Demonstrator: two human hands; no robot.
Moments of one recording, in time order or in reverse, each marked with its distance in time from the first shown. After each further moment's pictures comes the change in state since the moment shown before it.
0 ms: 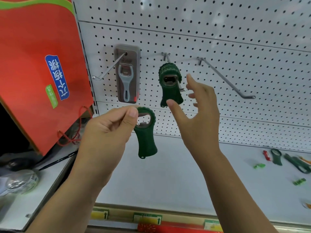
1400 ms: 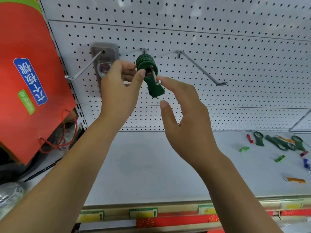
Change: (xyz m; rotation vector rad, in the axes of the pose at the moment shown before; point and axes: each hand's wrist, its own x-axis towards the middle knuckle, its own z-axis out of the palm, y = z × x) left_hand 0.103 -0.018 0.055 0.243 0.054 0.339; right_hand -0.022 -0.029 -0.034 -0.033 -0.128 -0.155
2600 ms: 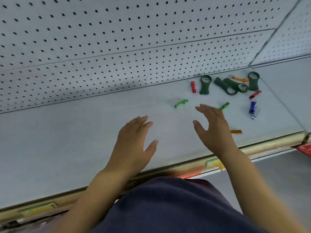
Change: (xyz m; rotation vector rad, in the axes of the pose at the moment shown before) left_hand -0.240 -0.037 0.303 0.646 -0.959 -0.072; right_hand -0.201 0.385 -0.224 -0.371 -0.283 0.730
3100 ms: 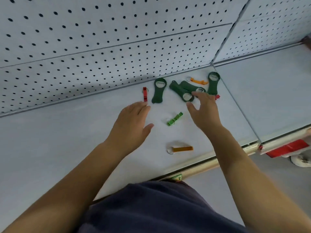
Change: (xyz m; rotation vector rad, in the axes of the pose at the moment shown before) left_hand 0.178 0.115 0.077 0.135 -0.140 0.161; right_hand 0.124 0.150 -0.069 -0.001 -0.014 0.282
